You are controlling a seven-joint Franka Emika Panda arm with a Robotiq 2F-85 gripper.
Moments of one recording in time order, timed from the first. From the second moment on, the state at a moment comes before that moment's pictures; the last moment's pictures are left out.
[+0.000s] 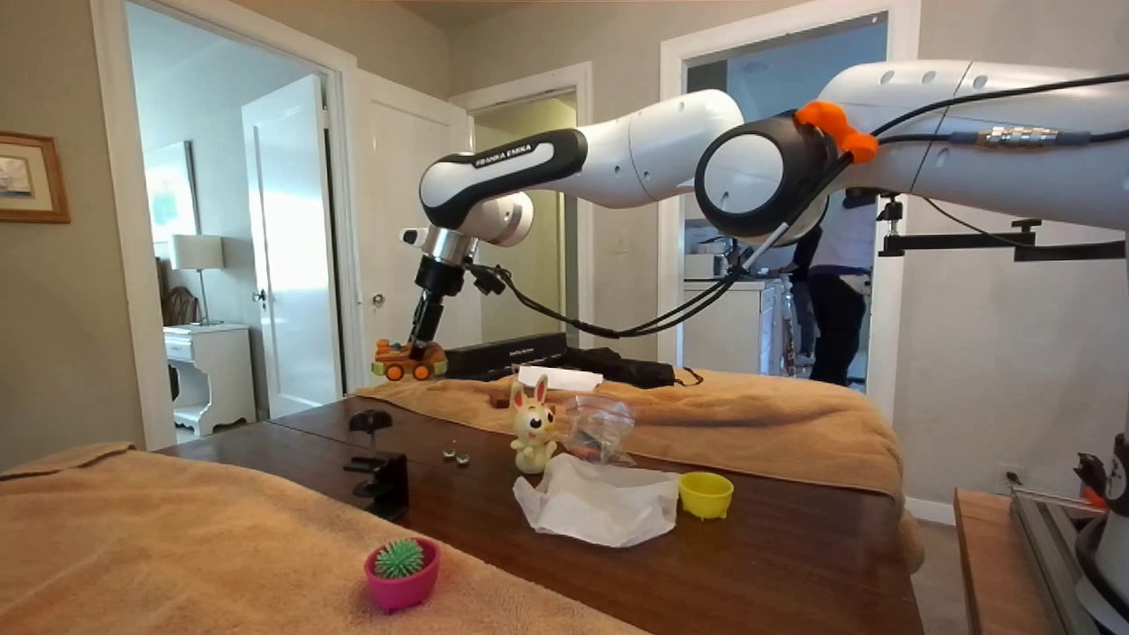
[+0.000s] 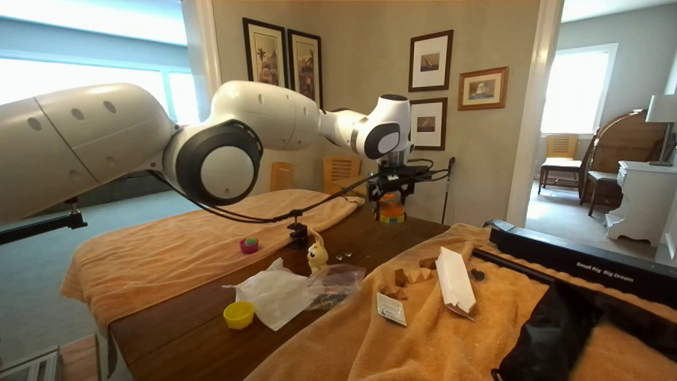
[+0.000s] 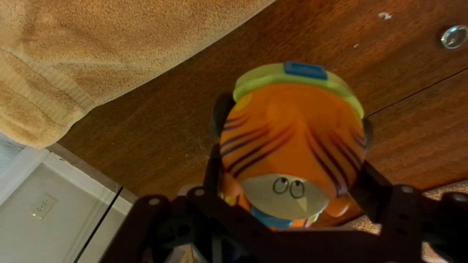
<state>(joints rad) 0.02 1.23 0.04 -0.52 0.17 2.05 -1.02</state>
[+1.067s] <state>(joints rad) 0.06 1.24 -0.05 -0.67 0.17 2.16 -0.95</state>
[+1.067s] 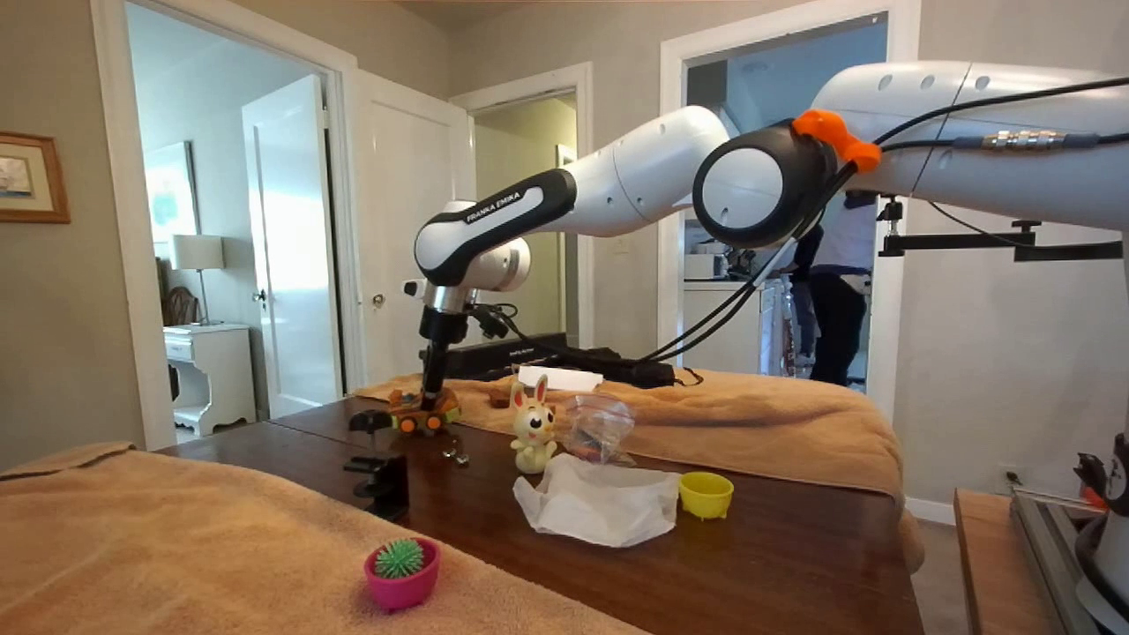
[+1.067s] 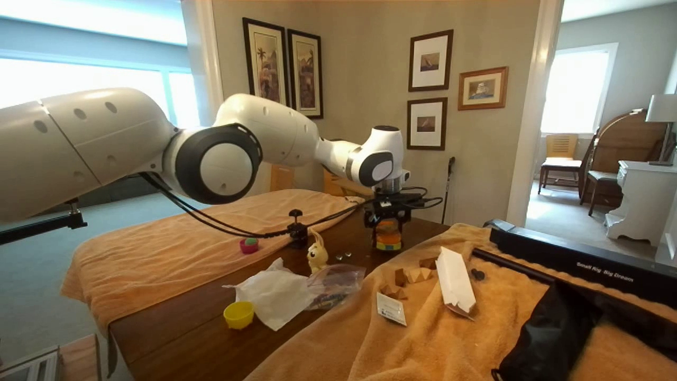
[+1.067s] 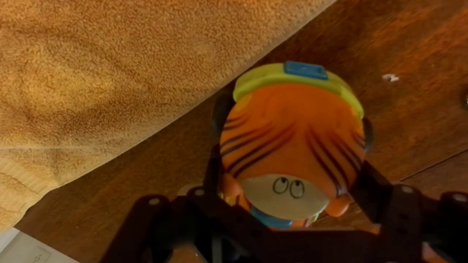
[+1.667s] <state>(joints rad) 0.07 1.17 0.01 -0.74 0.17 2.16 -1.05</state>
